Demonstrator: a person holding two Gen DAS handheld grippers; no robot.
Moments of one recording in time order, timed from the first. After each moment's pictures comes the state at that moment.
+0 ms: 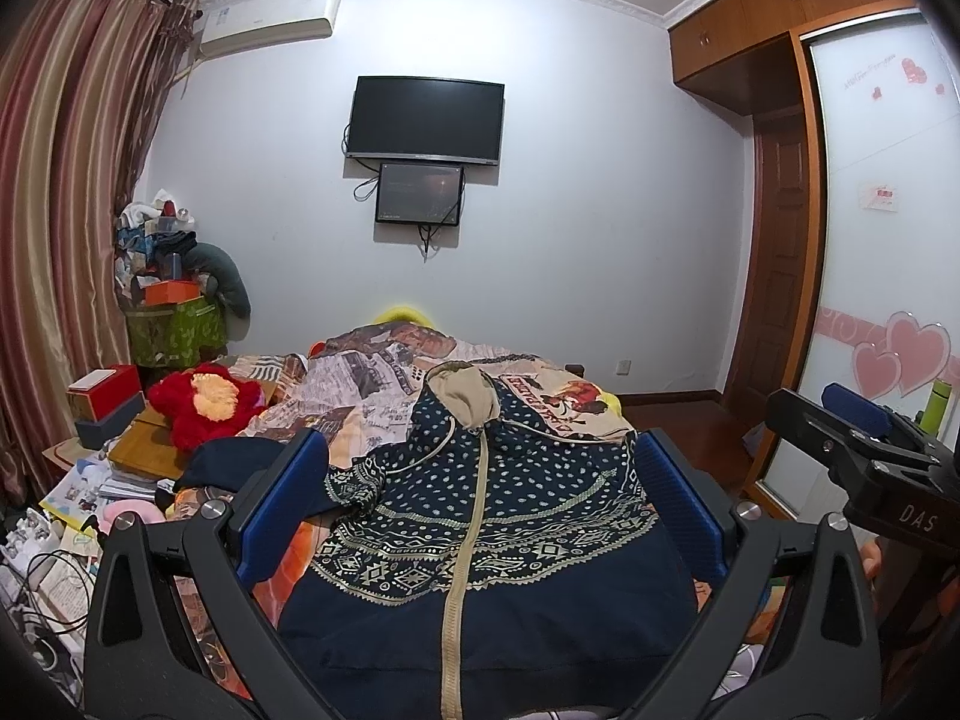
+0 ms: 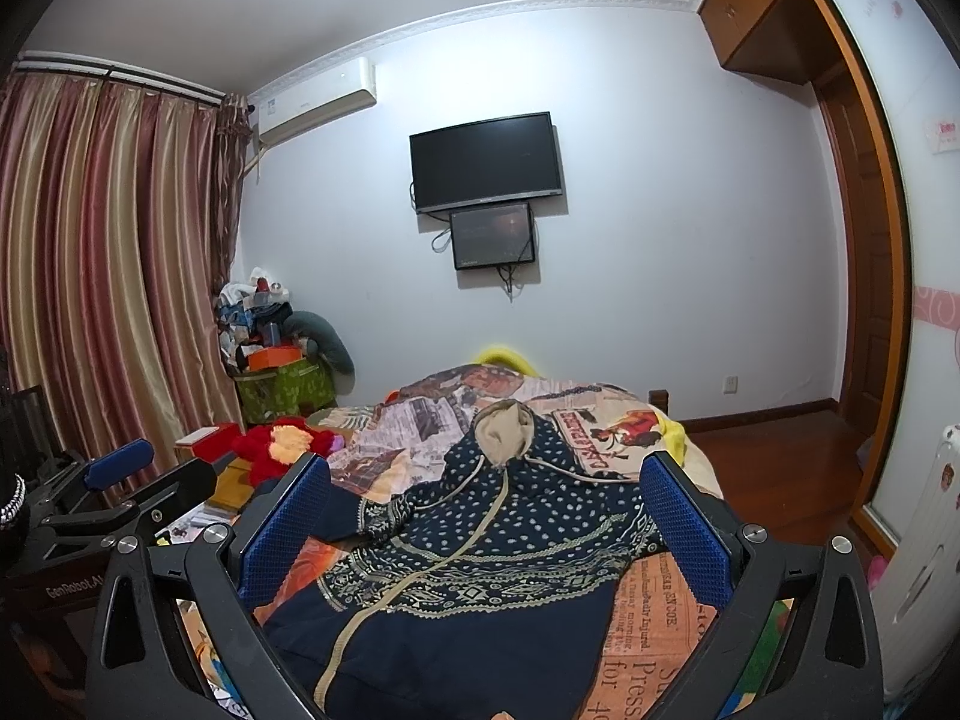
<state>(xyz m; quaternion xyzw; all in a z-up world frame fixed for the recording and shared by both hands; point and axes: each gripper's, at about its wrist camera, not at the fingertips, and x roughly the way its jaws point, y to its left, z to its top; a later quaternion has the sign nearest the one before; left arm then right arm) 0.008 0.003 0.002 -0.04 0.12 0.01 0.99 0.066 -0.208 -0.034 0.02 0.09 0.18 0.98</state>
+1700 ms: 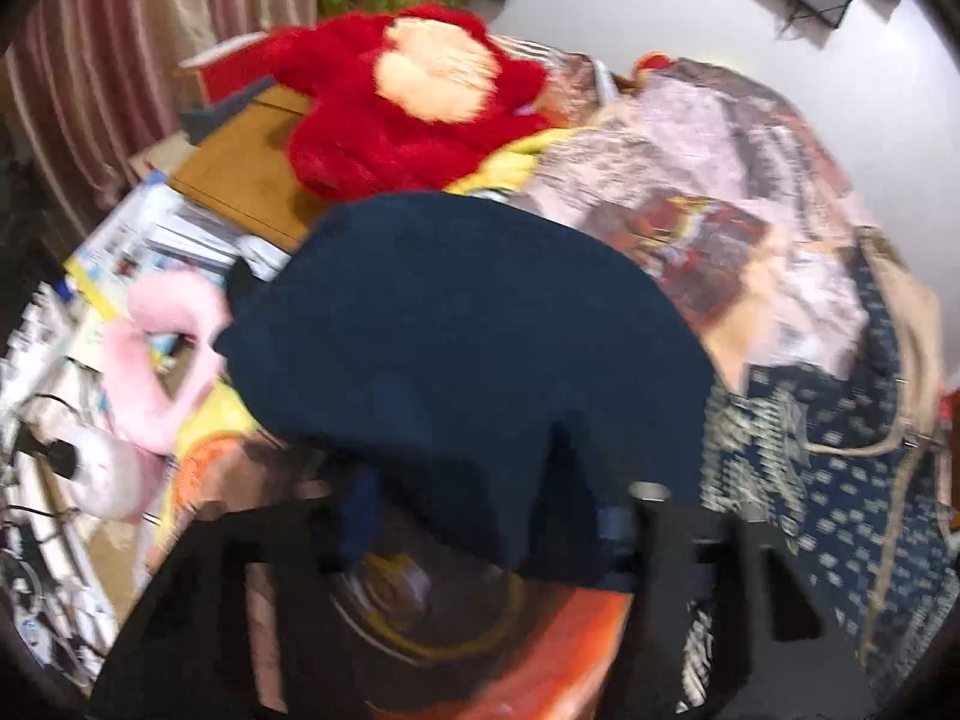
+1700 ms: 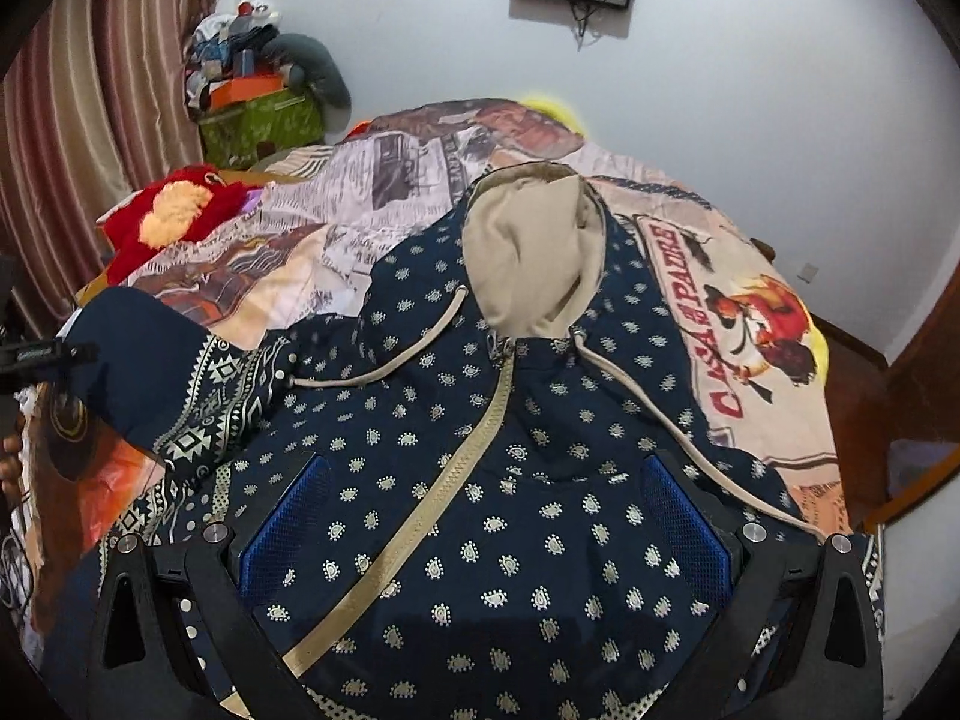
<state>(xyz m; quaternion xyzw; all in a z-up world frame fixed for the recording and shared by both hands) 0.344 0.351 -0.229 -0.22 0.45 0.27 0.82 0.483 -0.046 -0.200 -0.15 0.37 0.21 0.89</state>
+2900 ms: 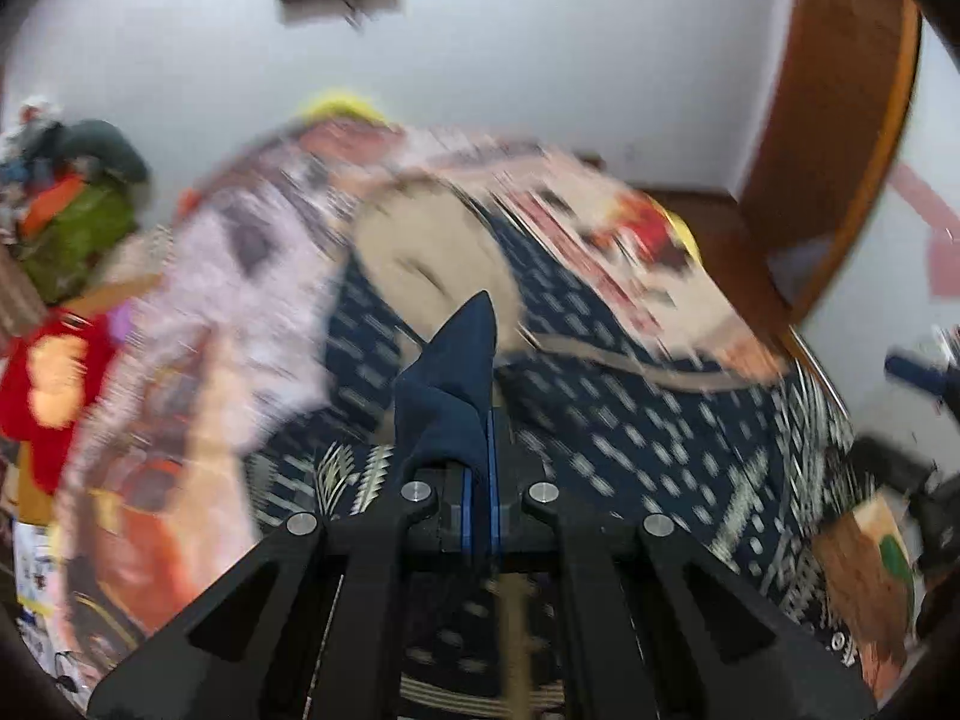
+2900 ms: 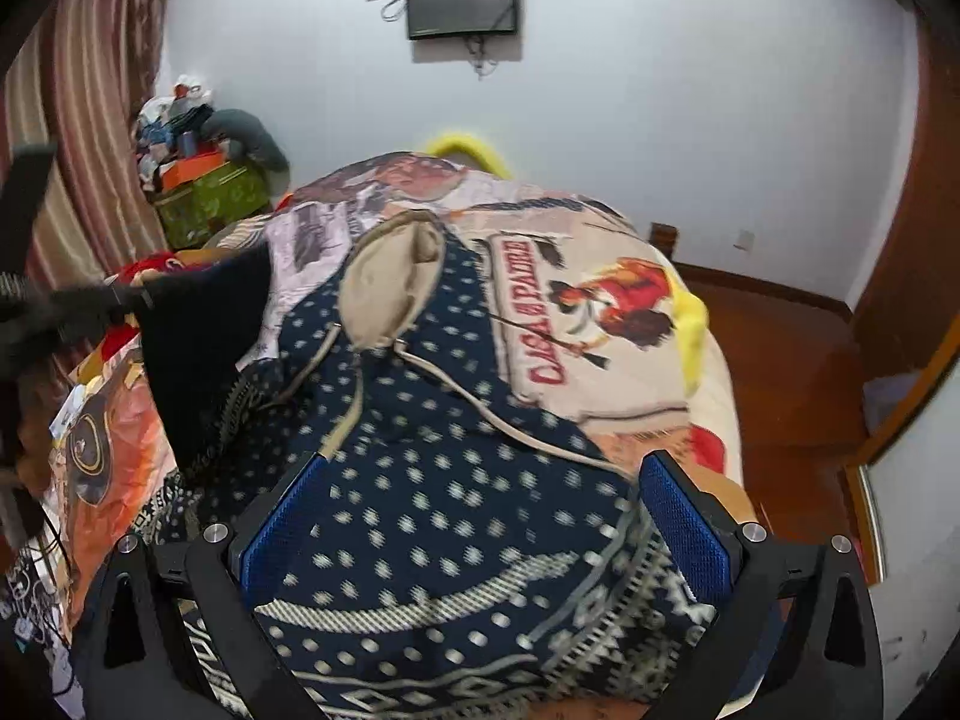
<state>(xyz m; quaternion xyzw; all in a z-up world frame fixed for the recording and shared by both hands) 0.449 0.008 -0.133 0.00 0.43 -0.07 0.90 0.448 -0.206 -0.129 -0.06 0.36 0.15 0.92</state>
